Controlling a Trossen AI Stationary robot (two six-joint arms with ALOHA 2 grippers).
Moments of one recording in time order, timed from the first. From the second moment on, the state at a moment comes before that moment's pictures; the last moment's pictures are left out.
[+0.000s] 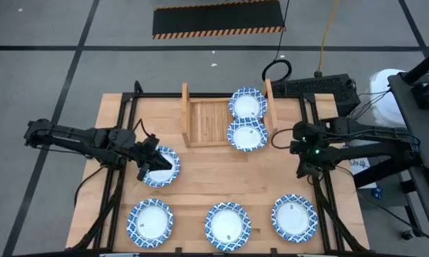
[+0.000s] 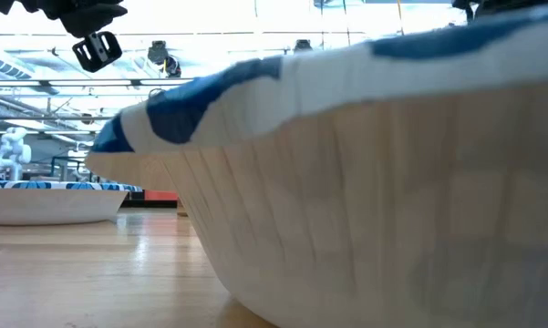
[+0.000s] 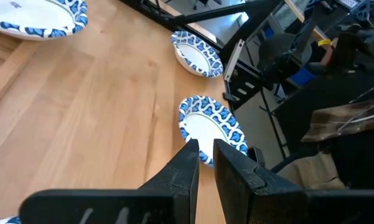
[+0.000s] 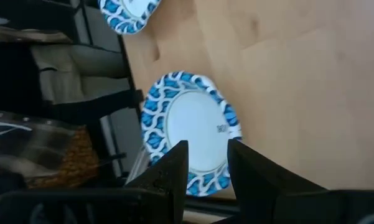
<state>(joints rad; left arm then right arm) -0.15 0.72 0.60 -0.26 0.17 -0.58 -0.12 0.79 0.78 -1.23 -0.66 0.38</state>
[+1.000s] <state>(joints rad) -0.15 0.72 0.60 -0.26 0.15 -0.53 0.15 1.04 0.55 -0.88 -0.60 0.41</state>
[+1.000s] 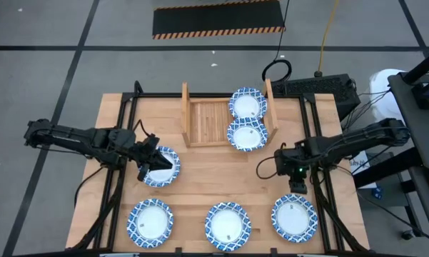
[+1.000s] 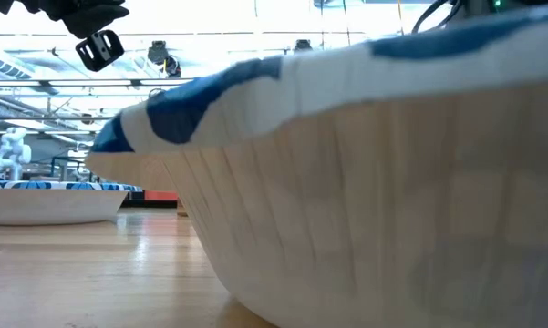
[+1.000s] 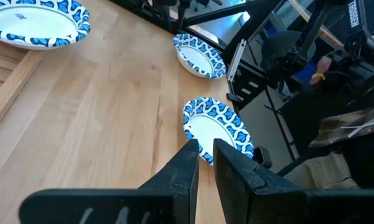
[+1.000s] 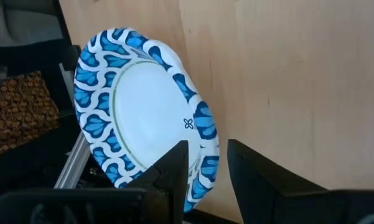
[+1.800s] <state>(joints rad) -0.15 0.72 0.60 -0.26 0.16 -0.53 0.28 1.04 0.46 -0.70 -0.52 0.51</state>
